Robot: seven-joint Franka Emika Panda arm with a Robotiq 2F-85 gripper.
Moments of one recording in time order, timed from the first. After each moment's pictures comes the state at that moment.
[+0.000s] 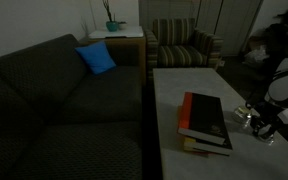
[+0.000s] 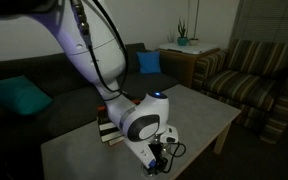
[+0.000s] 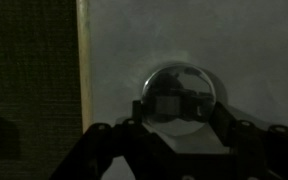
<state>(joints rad) -0.16 1.47 -0.03 -1.36 0.00 2.76 -0.03</state>
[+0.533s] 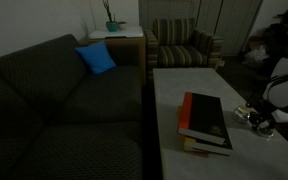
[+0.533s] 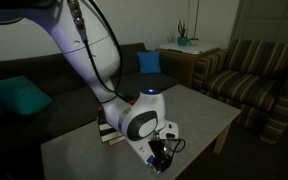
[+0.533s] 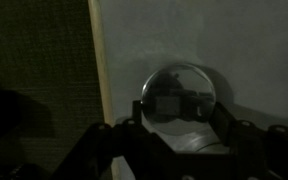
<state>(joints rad) -0.06 1.47 -0.13 -1.37 0.00 2.86 0.15</state>
